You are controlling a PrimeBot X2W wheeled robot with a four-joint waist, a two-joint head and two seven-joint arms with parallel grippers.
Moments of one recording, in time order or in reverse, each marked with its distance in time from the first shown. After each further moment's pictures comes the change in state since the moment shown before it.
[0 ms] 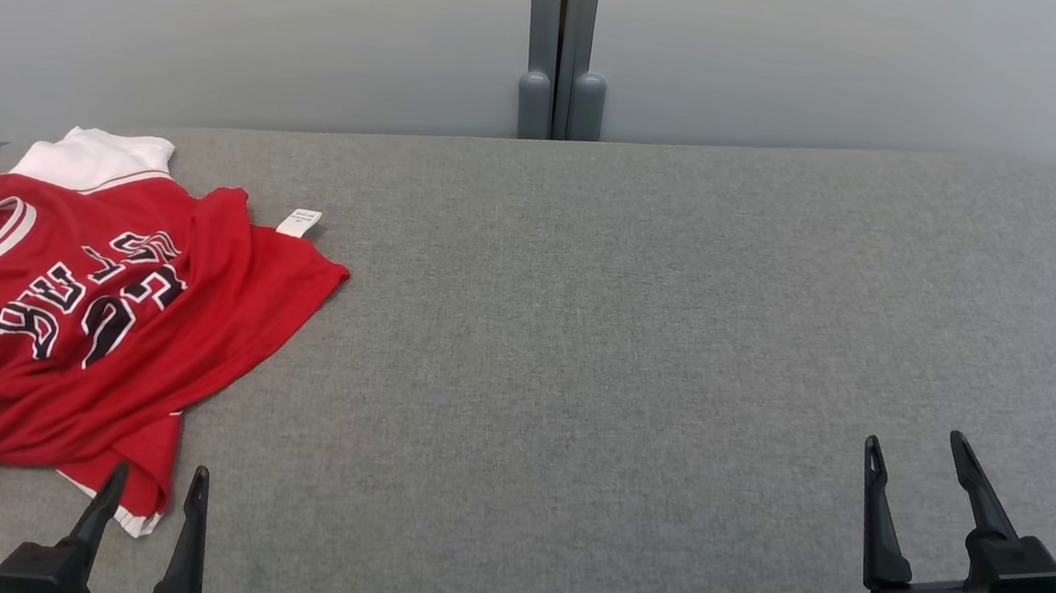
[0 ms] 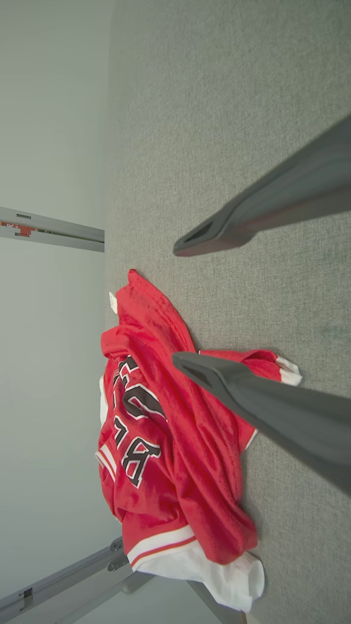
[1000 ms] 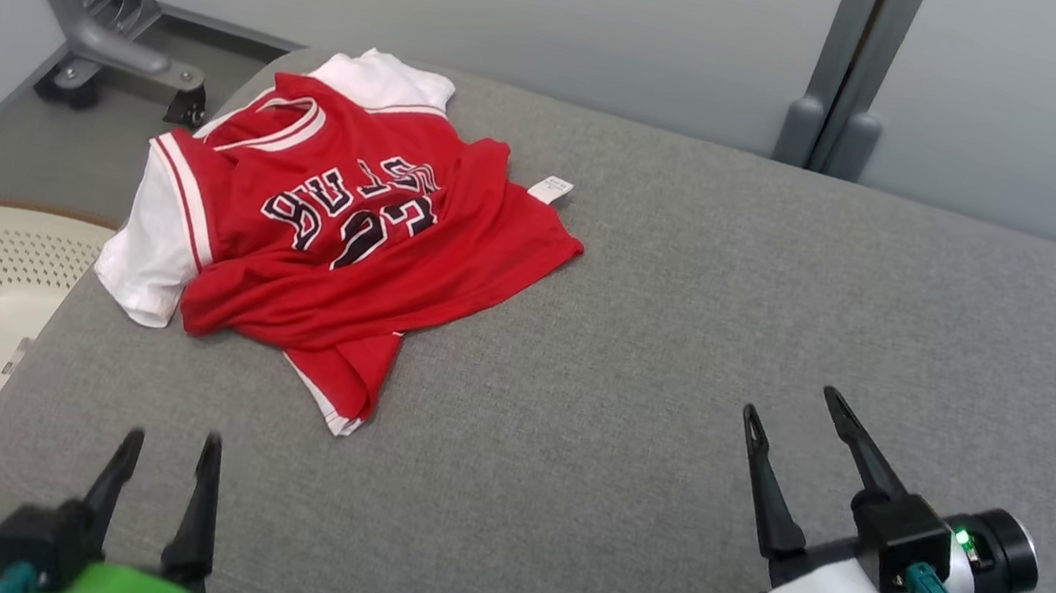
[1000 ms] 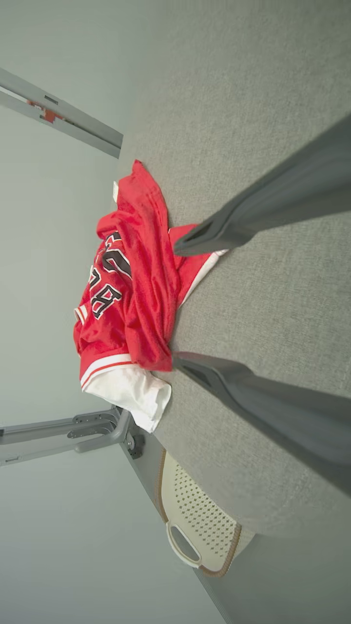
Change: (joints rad) left arm -0.033 0.021 -0.039 0.030 -0.095 0.000 0.000; right arm -0.070 0.001 0.191 0.029 0.009 0.000 -0.001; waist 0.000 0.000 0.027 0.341
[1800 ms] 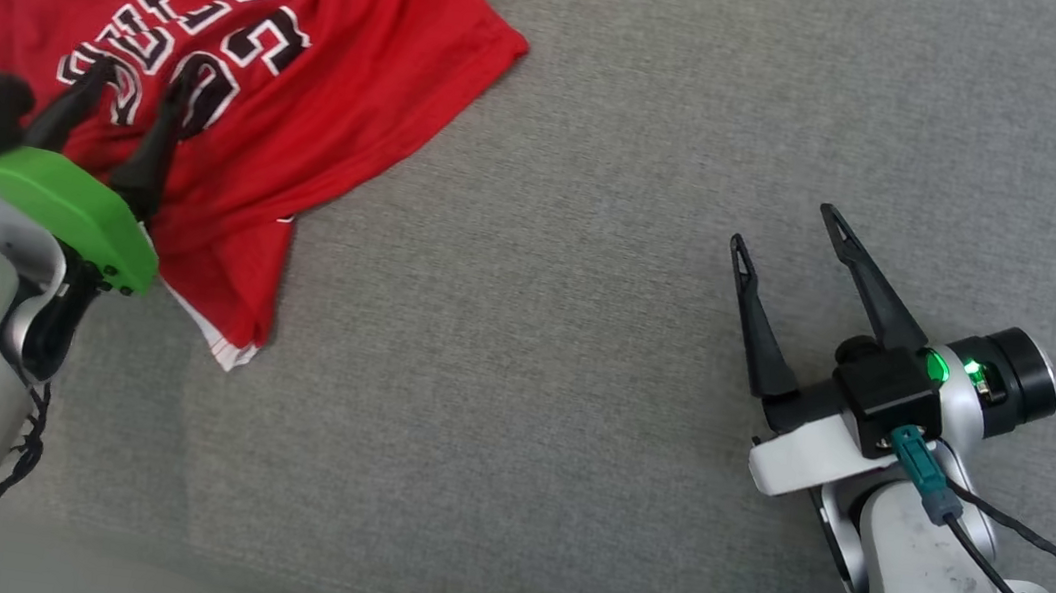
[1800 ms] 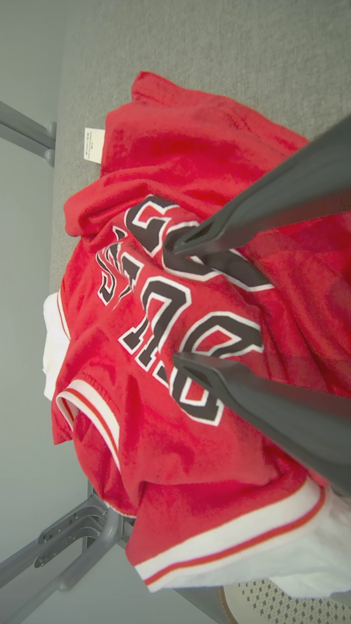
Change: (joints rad) left arm -0.862 0.334 -0.607 0.423 -0.568 0.000 0.069; right arm -0.274 -0.003 0.042 -0.002 -0.132 0.000 0.000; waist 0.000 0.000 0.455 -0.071
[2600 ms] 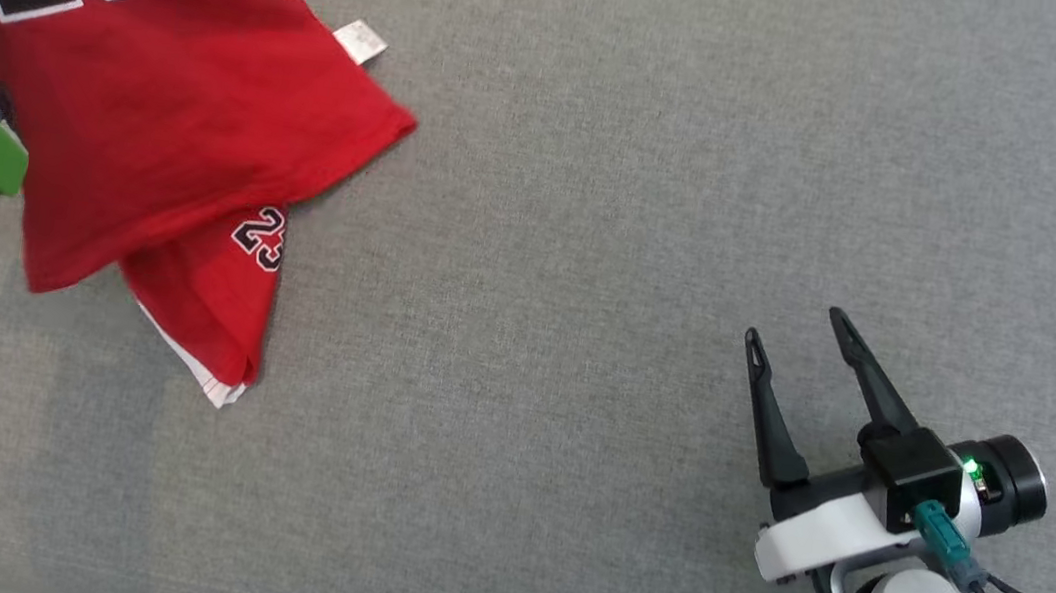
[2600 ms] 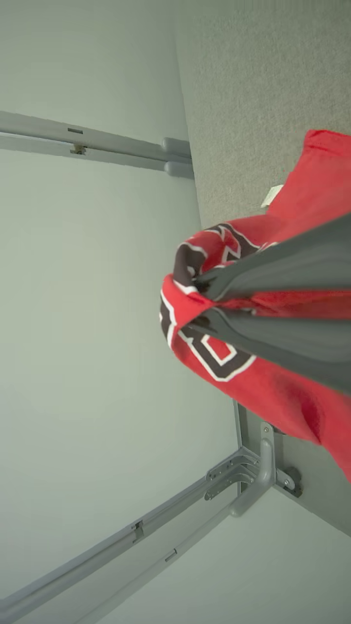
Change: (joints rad) left arm -0.058 0.165 0.059 -0.156 0.065 0.044 -0.066; right arm 0.143 0.001 -0.026 0.004 0.120 0.000 0.000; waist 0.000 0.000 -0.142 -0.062
